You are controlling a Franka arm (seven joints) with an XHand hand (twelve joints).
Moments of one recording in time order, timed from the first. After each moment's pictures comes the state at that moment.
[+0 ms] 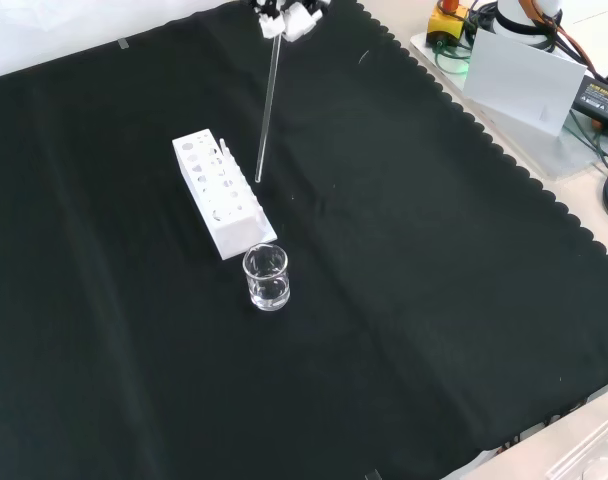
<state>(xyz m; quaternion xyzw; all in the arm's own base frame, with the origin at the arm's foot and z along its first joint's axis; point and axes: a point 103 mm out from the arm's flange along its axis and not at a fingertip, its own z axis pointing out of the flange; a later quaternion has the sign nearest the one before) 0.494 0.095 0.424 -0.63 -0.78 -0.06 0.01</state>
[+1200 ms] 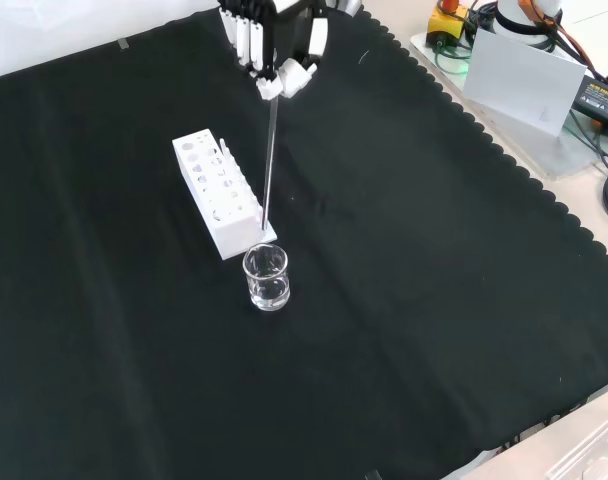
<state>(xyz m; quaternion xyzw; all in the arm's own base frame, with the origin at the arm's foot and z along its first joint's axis) 0.534 0.139 0.389 -0.57 -0.82 -0.04 0.03</state>
